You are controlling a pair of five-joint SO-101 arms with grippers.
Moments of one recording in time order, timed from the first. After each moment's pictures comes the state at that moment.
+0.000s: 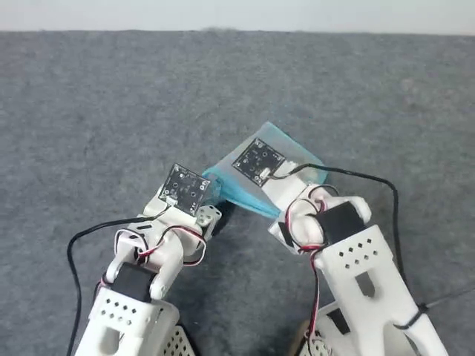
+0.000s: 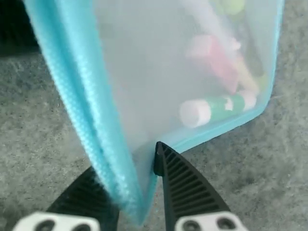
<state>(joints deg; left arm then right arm) 13.2 -78.1 81.8 43.0 -5.2 -28.9 -43.4 43.5 77.2 23.8</state>
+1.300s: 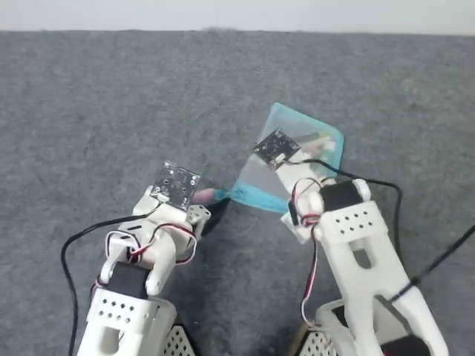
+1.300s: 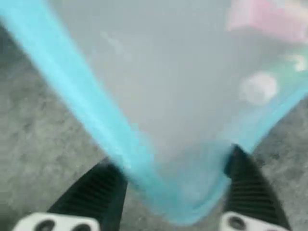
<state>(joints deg) 7.8 -78.1 82.4 45.8 -7.7 -21.4 -33.6 44.1 73.8 24.0</state>
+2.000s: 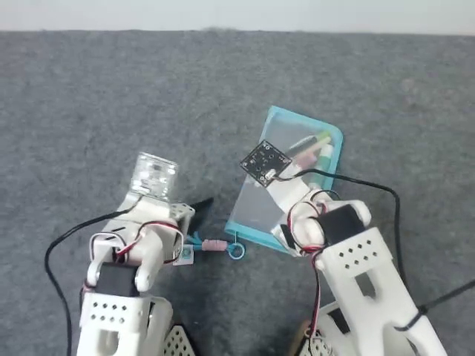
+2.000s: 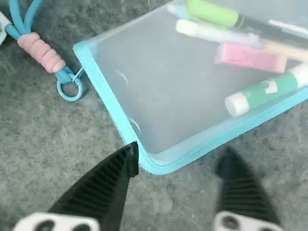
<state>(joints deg) -0.5 -78.1 77.7 55.2 -4.5 -26.9 -45.7 48.3 73.9 20.6</state>
